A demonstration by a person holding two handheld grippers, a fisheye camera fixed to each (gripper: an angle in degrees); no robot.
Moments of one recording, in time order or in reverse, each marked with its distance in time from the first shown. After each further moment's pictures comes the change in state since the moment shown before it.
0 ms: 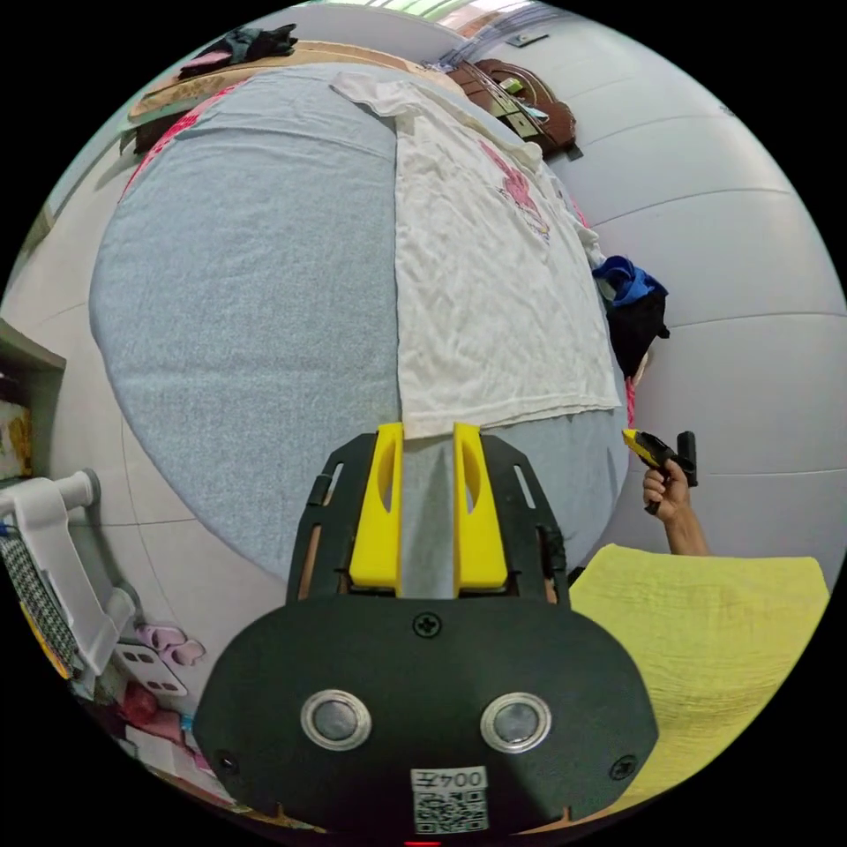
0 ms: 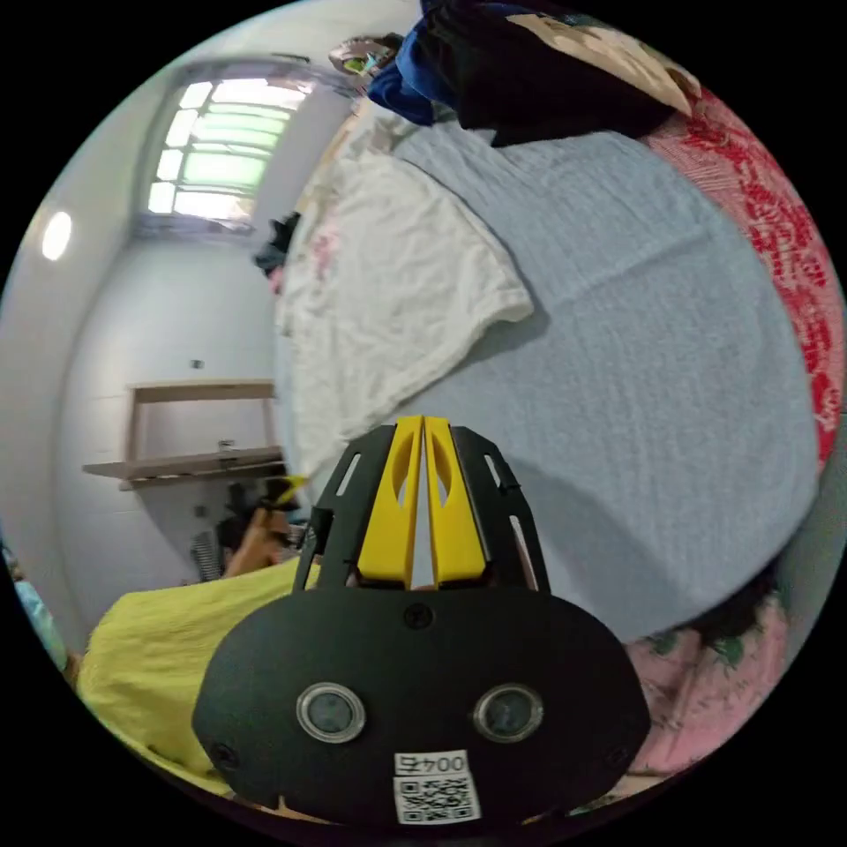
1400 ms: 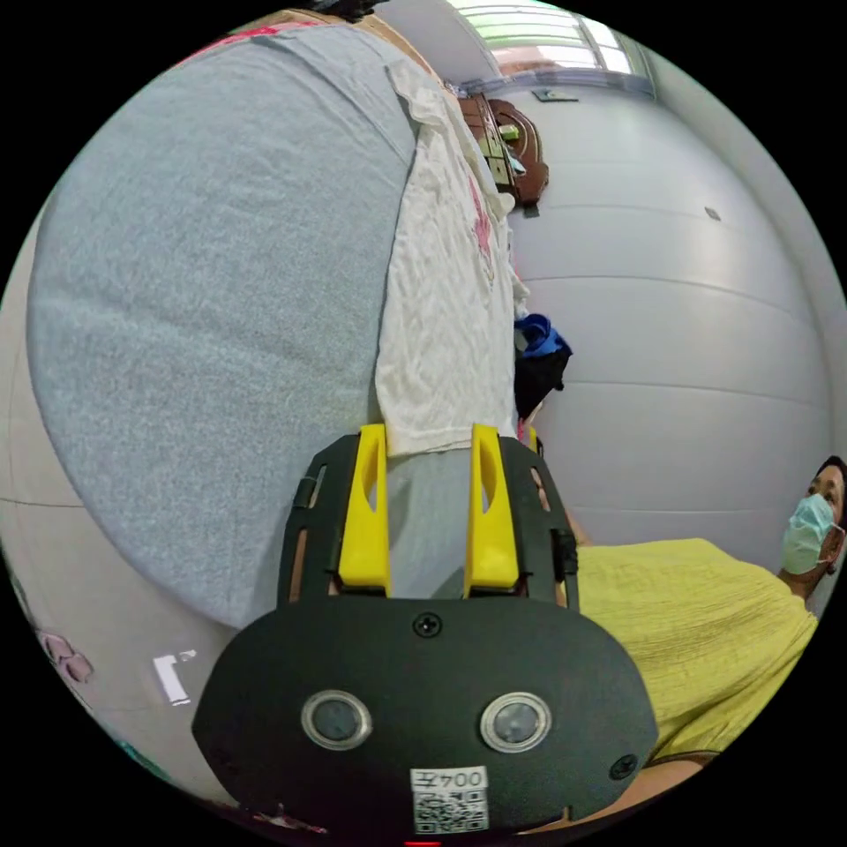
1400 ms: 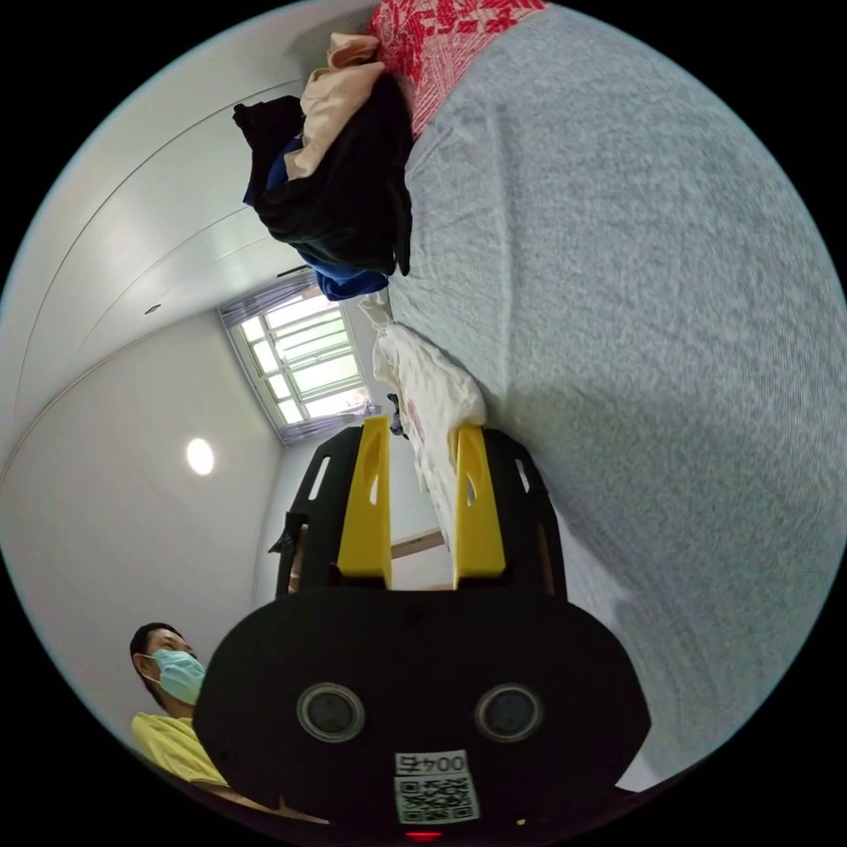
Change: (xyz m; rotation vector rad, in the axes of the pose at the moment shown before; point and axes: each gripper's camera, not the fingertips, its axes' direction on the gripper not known) left arm -0.009 -0.068 -0.098 0.073 0.493 -0.154; right arm 0.116 -0.081 -0.129 0.430 -0.864 0.454
